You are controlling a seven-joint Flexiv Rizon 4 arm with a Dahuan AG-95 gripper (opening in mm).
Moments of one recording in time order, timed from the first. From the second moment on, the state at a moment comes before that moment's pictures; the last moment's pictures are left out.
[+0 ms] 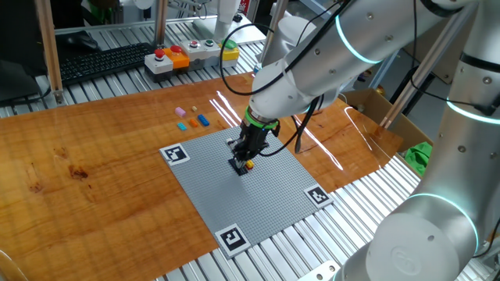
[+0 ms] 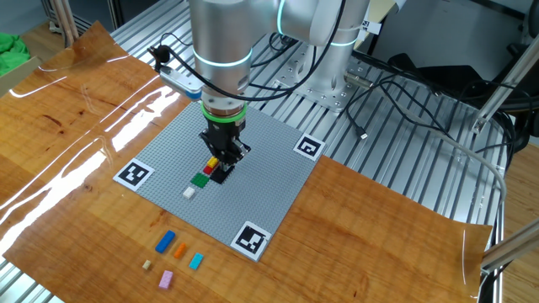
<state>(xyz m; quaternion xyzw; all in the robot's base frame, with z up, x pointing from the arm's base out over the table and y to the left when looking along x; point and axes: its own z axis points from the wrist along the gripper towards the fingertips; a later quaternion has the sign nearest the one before) 0.469 -0.051 0.013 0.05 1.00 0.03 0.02</state>
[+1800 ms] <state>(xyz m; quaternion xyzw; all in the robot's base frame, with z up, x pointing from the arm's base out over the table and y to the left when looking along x) 0.485 -0.049 0.007 0.05 1.00 0.05 0.02</state>
